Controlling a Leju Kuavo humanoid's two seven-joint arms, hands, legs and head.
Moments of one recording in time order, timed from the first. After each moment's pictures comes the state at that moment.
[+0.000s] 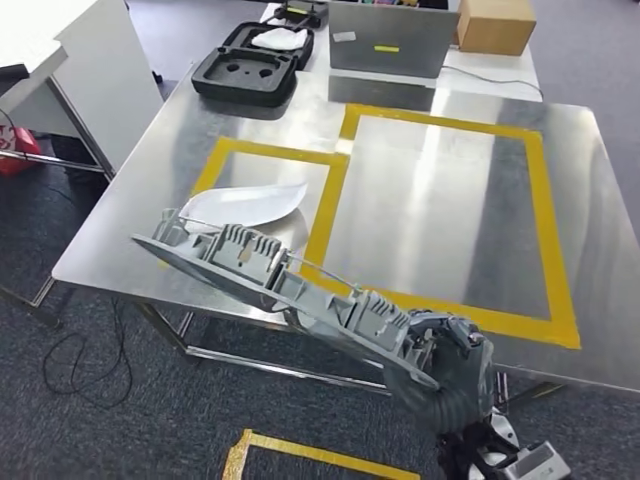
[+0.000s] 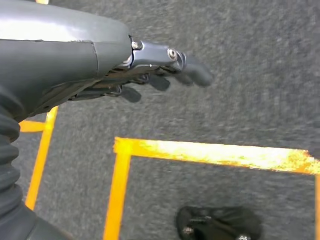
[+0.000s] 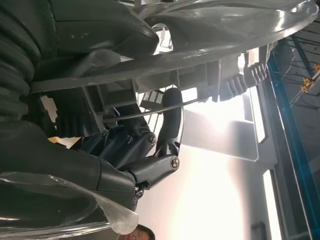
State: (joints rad) left arm -0.01 -0.24 1.17 -0.25 -1.23 0.30 -0.44; right arm 0.18 -0.01 0.37 -1.99 0.07 -0.07 -0.69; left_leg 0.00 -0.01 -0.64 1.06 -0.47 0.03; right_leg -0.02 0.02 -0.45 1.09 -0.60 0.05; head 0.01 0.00
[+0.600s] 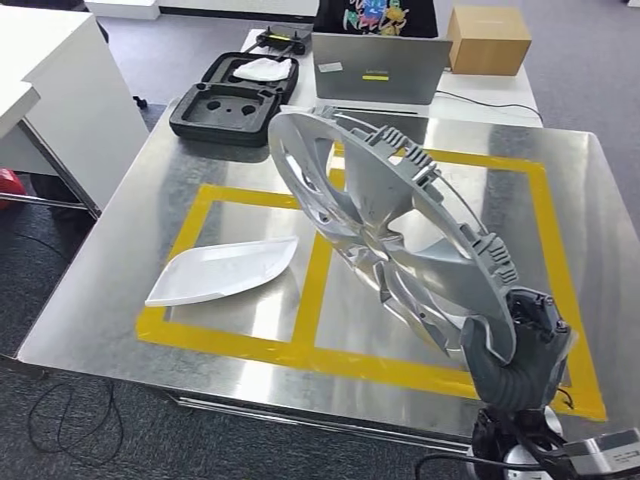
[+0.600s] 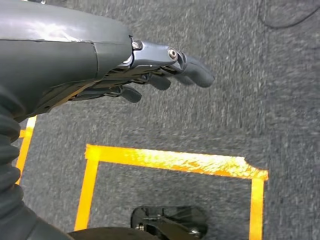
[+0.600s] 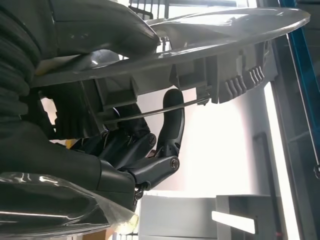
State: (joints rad) left arm -0.03 -0.25 1.21 -0.25 -1.23 0.31 -0.43; right arm 0.20 0.07 0.17 -2.03 -0.03 -0.11 -0.69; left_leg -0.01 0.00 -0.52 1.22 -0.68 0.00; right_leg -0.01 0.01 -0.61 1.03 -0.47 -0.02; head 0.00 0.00
